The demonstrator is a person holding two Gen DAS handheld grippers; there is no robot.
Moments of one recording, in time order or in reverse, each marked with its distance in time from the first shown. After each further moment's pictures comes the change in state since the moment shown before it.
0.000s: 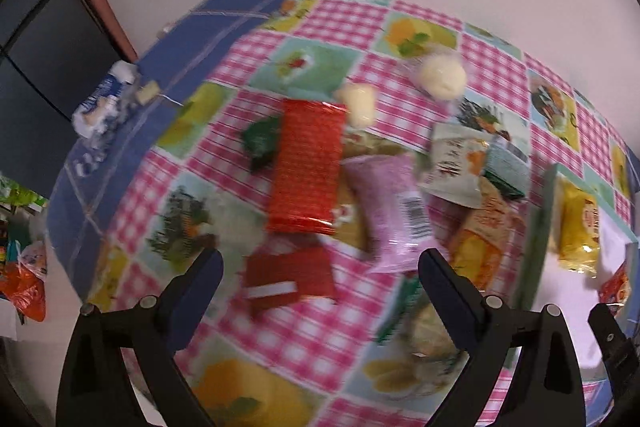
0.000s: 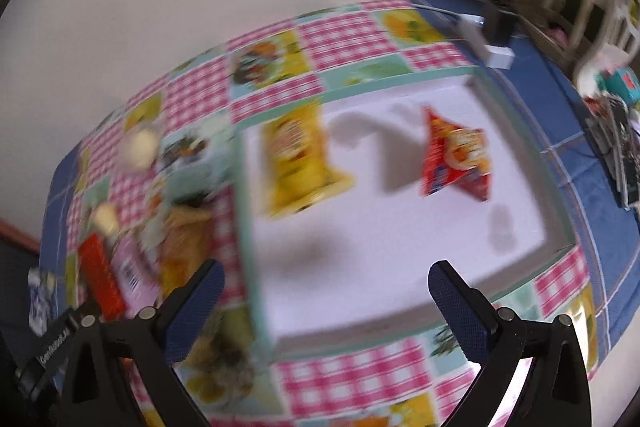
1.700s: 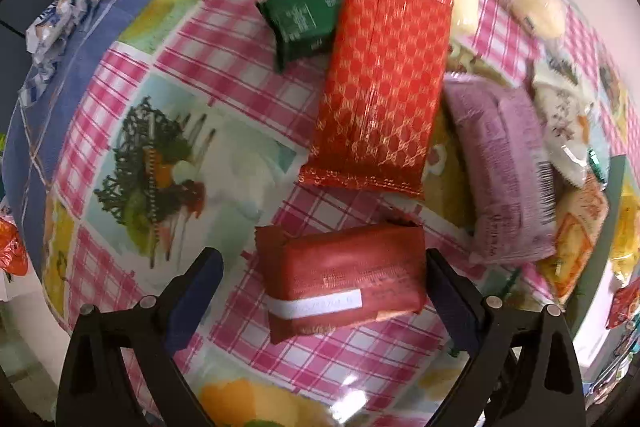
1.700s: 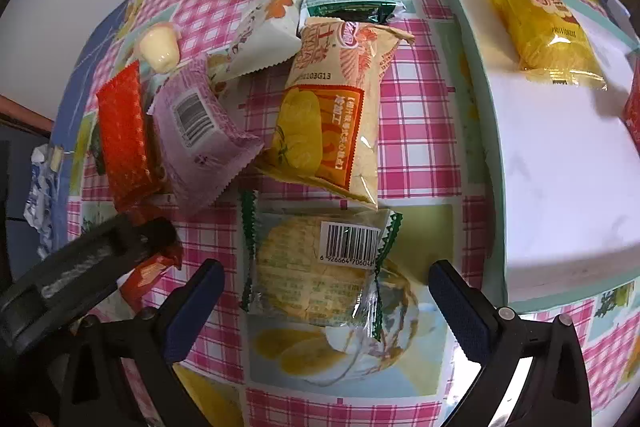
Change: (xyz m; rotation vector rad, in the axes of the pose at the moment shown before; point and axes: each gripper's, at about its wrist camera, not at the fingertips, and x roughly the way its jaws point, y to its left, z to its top) left arm 0.127 0.012 -0.003 -0.083 0.358 -0.072; right arm 0.105 0.117 -0.060 -0.217 0.298 0.099
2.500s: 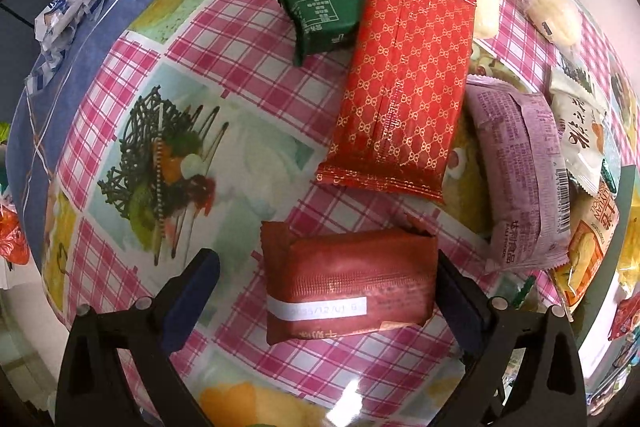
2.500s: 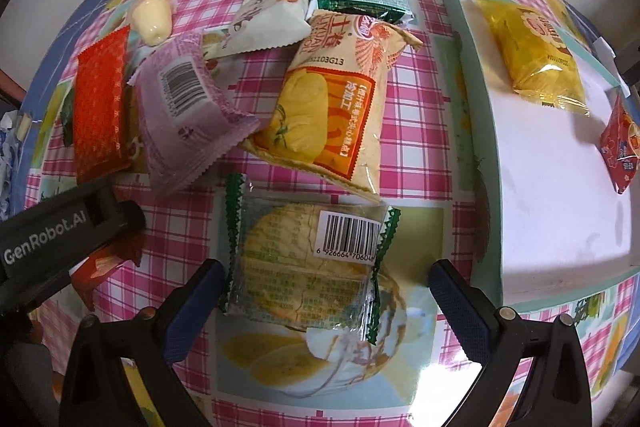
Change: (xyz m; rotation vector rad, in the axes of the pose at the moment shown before) left arm 0.012 0.008 0.000 -0.037 -0.013 0.009; right arm 0.024 0.027 -0.017 -0.084 -0.056 -0.154
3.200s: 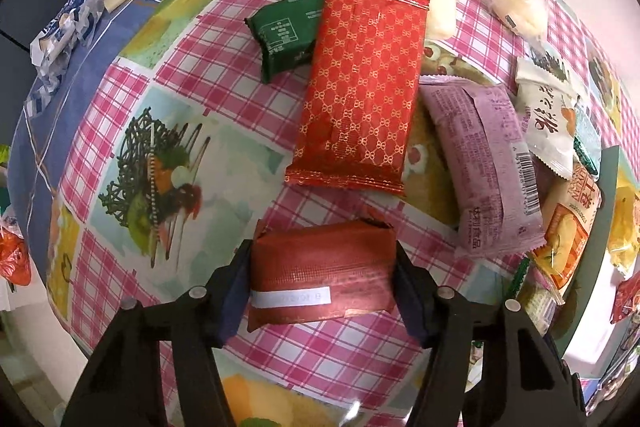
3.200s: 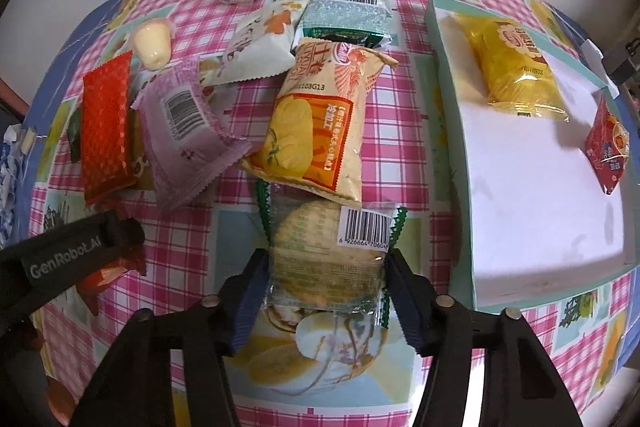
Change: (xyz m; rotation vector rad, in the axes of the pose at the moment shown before) left arm -0.020 -0.018 -0.006 0.066 -0.045 -0.018; right arm -0.032 -0.020 -0.010 0.018 -0.039 0.004
